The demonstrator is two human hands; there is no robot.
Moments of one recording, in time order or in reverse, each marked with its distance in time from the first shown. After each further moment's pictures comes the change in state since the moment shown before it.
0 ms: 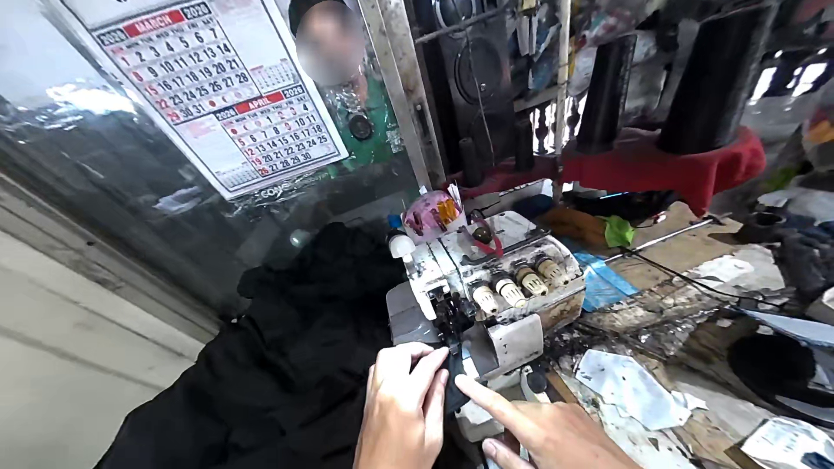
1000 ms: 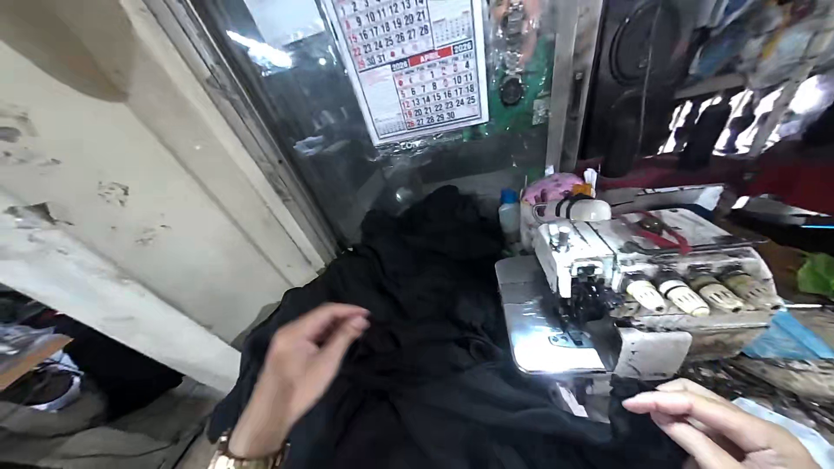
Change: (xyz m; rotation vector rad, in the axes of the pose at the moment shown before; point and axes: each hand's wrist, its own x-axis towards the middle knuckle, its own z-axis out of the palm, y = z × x) left_hand -0.083 -0.115 -0.177 -0.141 0.148 -0.395; right_hand -0.006 0.020 -0.023 0.557 0.194 -0.028
